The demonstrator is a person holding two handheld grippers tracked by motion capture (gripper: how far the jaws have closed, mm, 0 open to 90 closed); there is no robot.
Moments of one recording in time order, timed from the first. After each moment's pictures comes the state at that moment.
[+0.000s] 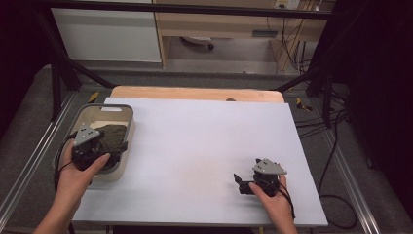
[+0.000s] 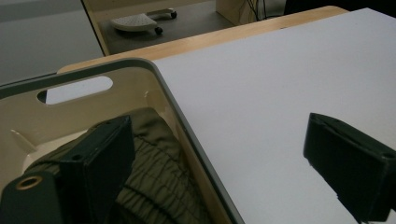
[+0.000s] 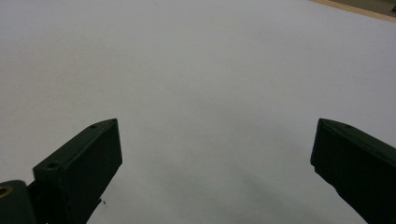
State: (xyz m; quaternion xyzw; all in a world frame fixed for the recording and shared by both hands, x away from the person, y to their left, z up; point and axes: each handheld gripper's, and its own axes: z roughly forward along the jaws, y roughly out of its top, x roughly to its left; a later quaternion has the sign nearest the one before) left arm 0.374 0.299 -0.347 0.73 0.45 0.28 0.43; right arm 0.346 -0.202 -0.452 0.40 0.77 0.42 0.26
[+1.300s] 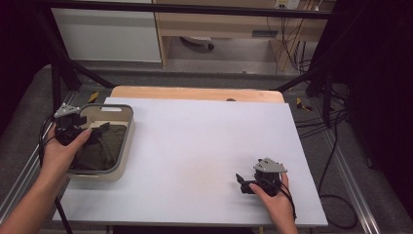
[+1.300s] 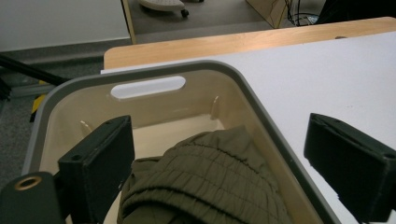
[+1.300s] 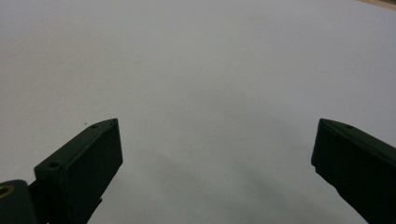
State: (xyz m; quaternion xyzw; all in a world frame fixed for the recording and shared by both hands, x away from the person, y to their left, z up) left arm 0.431 0.360 -0.338 0.71 0.52 0.26 0.41; right arm 0.347 -0.206 -0.451 0.42 0.77 0.40 0.26
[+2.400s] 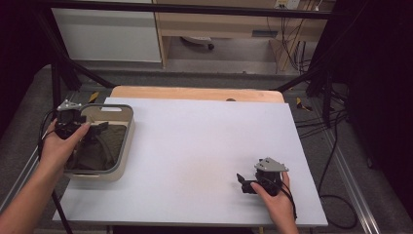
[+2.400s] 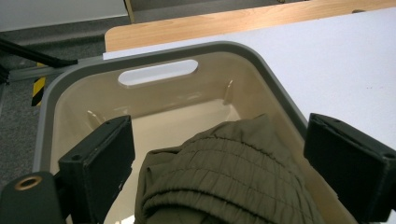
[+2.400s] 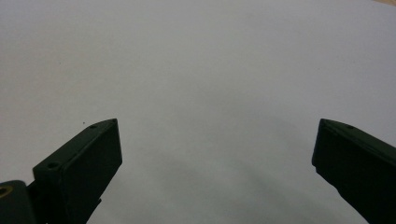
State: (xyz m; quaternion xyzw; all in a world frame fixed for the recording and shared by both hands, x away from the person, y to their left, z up) left arm 0.449 0.368 -0.339 0.73 0.53 0.25 0.36; right arm 0.348 -0.208 -0.450 0.42 0.78 0.40 0.25
